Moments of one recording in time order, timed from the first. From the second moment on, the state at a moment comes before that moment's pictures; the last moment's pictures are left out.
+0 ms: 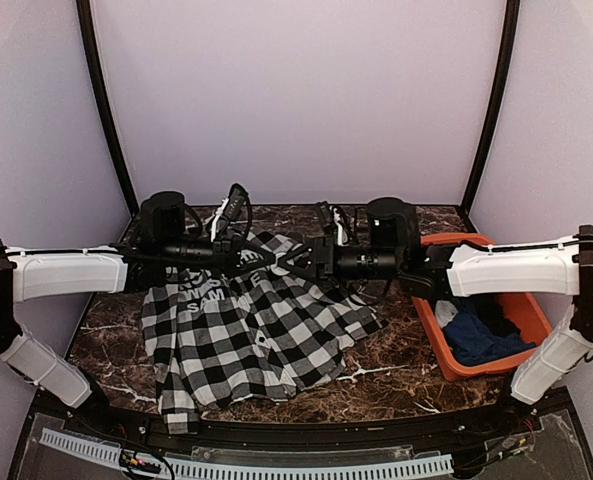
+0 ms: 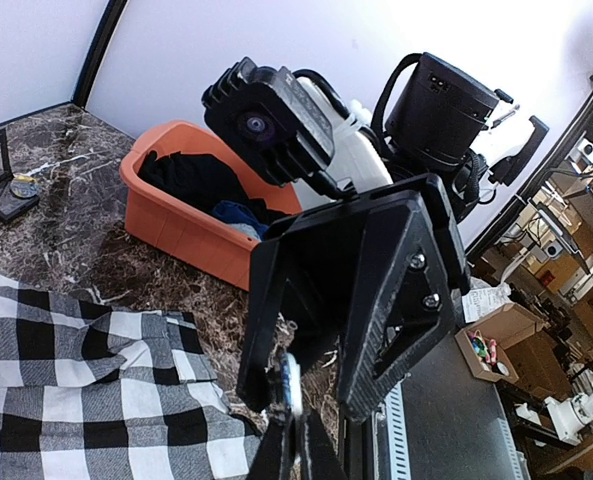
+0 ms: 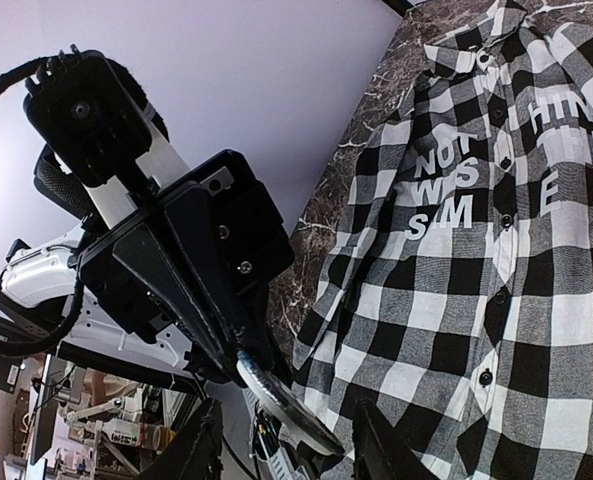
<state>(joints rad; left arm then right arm) -0.62 1.44 0.86 0.37 0.89 -0.39 0.93 1.54 1.01 0.28 -0.44 0.91</state>
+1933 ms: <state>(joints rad) -0.61 1.44 0.86 0.40 0.89 -0.44 0.98 1.57 1.17 0.03 -0.25 0.55</state>
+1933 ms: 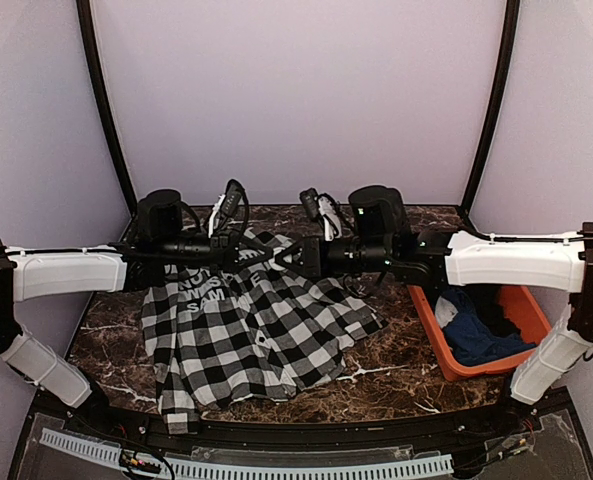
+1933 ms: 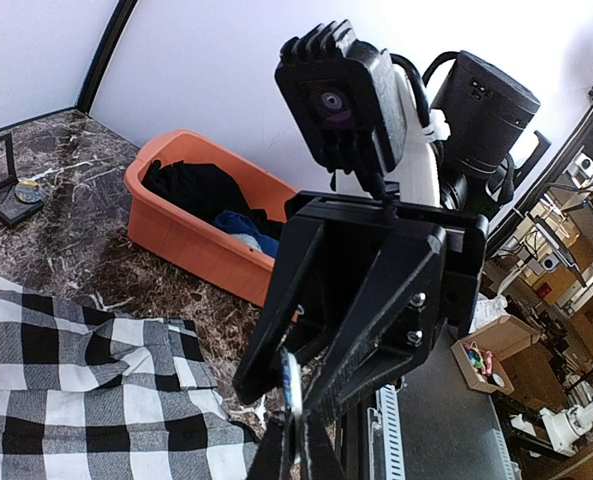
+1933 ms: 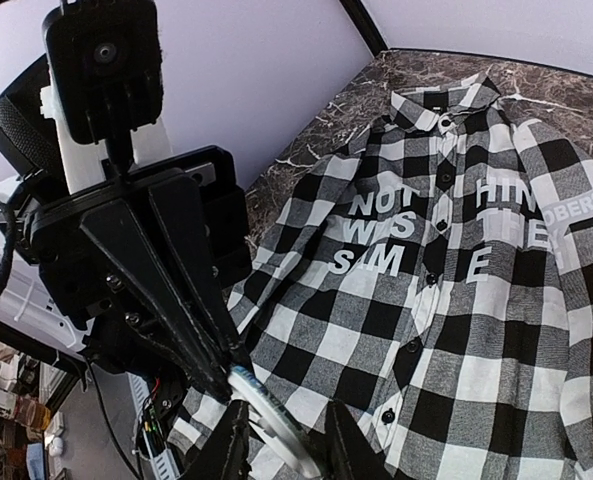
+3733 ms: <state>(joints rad) -0.62 1.44 0.86 0.46 0.92 -0.46 0.93 1.43 0.89 0.33 -0.45 0.54</state>
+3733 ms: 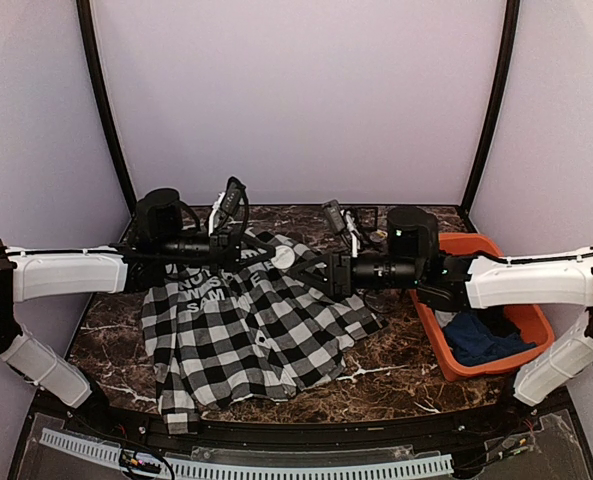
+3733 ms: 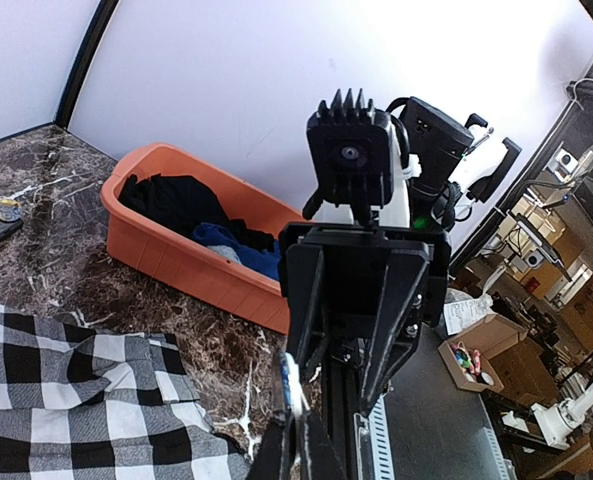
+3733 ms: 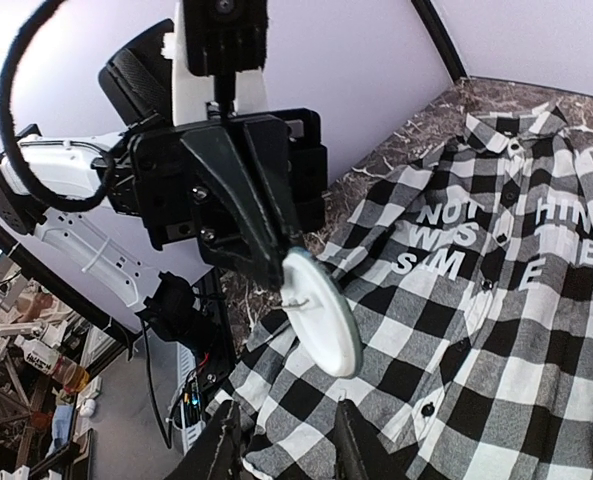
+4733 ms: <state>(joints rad) -0.62 1.44 0.83 0.60 0.95 -0.56 0.92 1.52 0.90 0.48 -0.45 0.57</state>
